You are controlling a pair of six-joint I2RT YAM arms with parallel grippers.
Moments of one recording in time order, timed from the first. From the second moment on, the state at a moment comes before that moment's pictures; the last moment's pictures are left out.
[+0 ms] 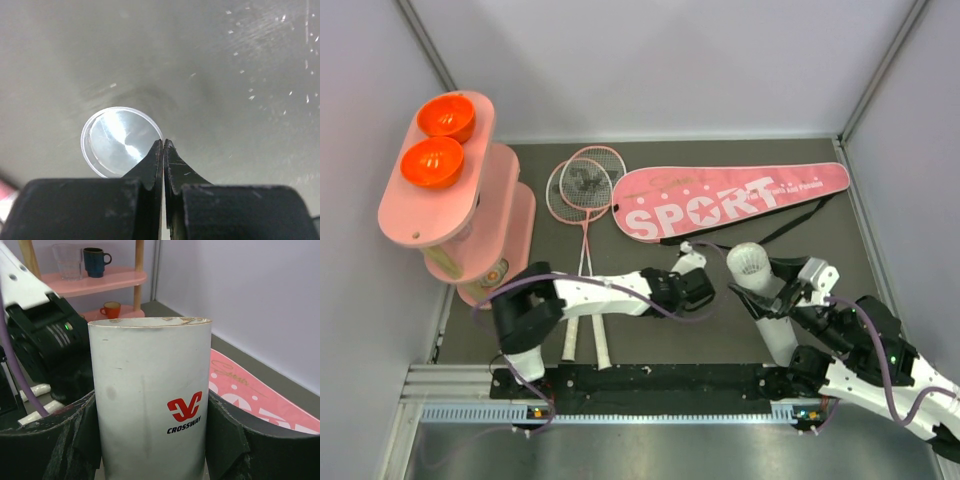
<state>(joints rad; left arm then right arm) -1.20 1.84 1.19 -0.54 -0.42 -0.63 1.08 0.16 0.56 -0.20 0.19 -0.15</state>
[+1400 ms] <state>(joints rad) -0.94 0.92 1.14 -0.48 0.50 -0.15 1.08 0.76 0.69 -0.13 -0.18 -0.31</state>
